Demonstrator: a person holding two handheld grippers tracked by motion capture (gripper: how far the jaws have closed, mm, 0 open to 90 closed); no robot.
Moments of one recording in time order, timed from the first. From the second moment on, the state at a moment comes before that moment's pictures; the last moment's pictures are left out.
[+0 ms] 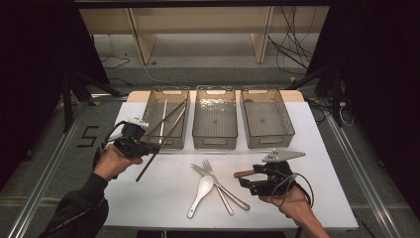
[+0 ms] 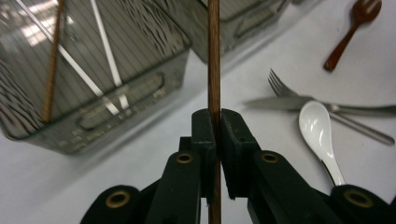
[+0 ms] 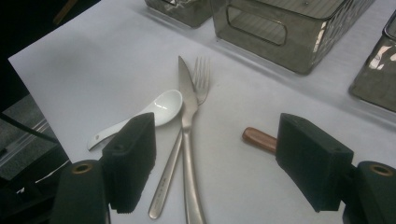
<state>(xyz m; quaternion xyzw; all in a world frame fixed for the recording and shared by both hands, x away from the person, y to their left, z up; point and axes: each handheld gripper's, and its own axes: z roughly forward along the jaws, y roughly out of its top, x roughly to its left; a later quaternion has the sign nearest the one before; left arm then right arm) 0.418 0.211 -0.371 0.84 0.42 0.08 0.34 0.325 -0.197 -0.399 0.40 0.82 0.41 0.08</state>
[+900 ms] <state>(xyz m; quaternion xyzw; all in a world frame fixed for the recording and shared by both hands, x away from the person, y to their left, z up) 0.527 0.211 -0.337 0.79 0.46 0.16 0.37 0.326 -0.200 -0.398 0.40 0.81 0.42 0.08</state>
